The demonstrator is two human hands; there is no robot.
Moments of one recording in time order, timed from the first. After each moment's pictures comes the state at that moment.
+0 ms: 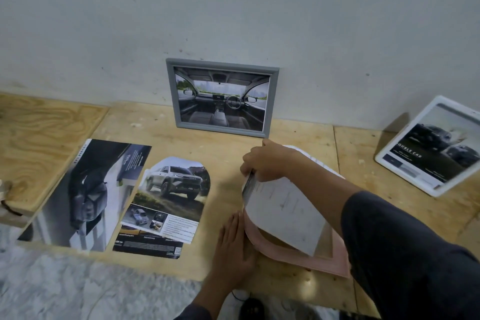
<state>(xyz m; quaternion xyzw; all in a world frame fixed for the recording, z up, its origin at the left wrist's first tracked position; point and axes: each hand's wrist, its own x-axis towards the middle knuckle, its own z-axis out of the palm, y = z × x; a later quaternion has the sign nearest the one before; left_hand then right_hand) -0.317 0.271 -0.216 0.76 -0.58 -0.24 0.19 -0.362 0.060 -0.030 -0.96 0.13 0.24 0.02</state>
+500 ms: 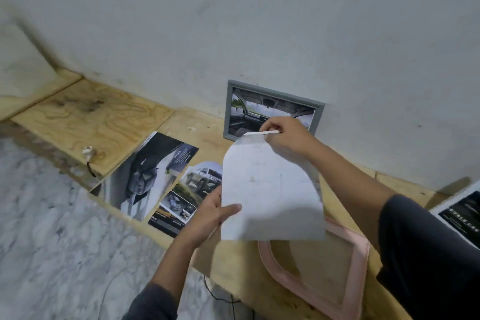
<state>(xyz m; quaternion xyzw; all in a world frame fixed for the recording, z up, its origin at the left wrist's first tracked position) -0.260 0.262 -0.040 0.63 -0.25 -0.48 0.55 -0.335 0.036 0.032 -0.84 0.29 -0.13 0.44</state>
